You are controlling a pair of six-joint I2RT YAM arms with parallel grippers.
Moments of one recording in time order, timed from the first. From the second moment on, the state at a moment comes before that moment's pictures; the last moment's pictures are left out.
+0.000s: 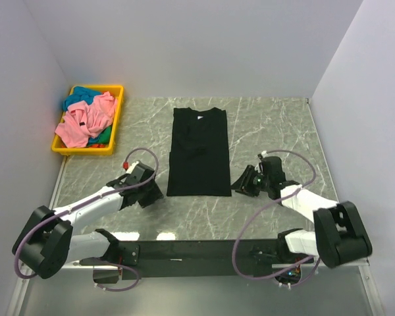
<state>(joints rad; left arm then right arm) -0.56 1.18 0.50 -0.34 -0.10 -1.05 0.23 1.28 0.40 0.05 -0.45 0.75</state>
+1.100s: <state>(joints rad) -0.70 1.61 0.90 -0.56 -0.23 -0.90 0.54 1.28 0.71 -0.50 0.08 0.66</state>
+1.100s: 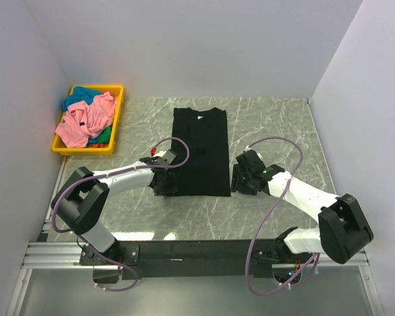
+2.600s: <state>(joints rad) -0.74 1.52 0.79 -0.41 -0.20 -0.95 0.69 1.61 0.89 -0.57 0.17 0.75</state>
